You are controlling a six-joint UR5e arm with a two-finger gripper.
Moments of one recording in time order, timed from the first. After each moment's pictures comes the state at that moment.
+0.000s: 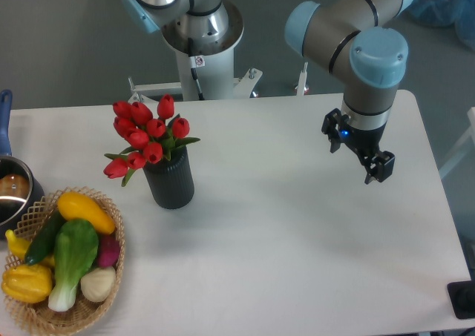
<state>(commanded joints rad) 2.70 -1.89 -1.57 -1.14 1.60 1.63</state>
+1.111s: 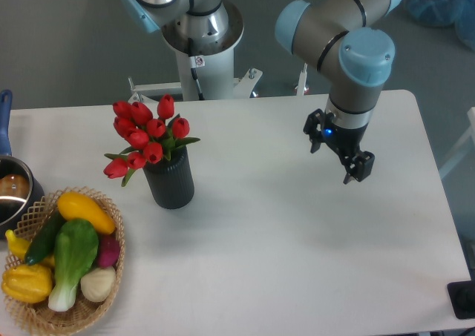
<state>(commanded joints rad) 2.71 -1.77 -1.74 -1.12 1.48 1.56</state>
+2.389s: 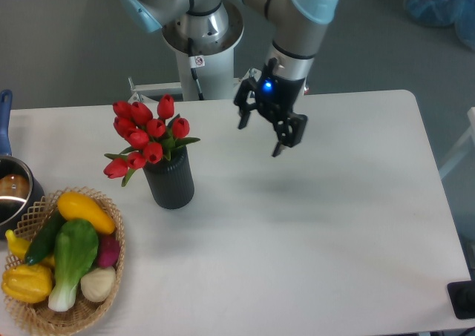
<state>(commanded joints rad) 2.69 -1.51 -2.00 -1.11 1.01 1.49</state>
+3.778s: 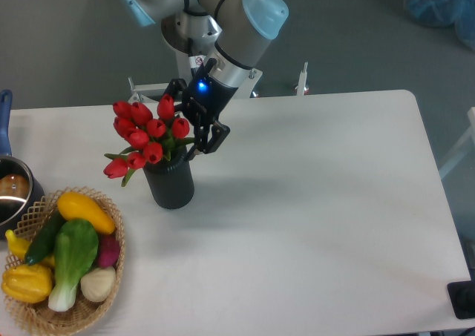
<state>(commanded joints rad) 2.55 -1.52 -2.04 -1.12 0.86 1.38</state>
